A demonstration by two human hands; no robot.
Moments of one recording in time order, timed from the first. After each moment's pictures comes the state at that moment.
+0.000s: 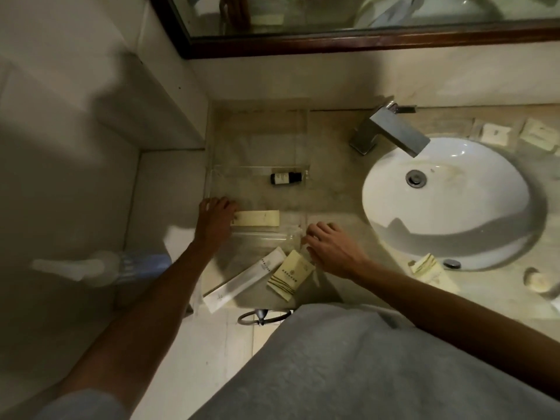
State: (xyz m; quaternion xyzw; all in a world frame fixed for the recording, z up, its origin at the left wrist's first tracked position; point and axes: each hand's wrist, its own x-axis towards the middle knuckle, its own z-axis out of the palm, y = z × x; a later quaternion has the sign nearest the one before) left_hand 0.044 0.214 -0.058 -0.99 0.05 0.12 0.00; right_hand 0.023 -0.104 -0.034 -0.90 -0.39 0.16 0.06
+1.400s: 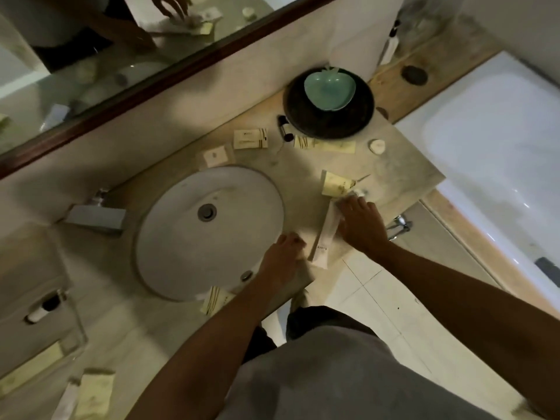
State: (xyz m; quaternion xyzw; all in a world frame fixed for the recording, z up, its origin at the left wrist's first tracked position) left_hand 0.004 -0.438 -0.060 -0.86 0.42 0.26 -0.12; right_hand -0.061 -0.669 -0.044 -0.99 0.12 0.07 -0.02
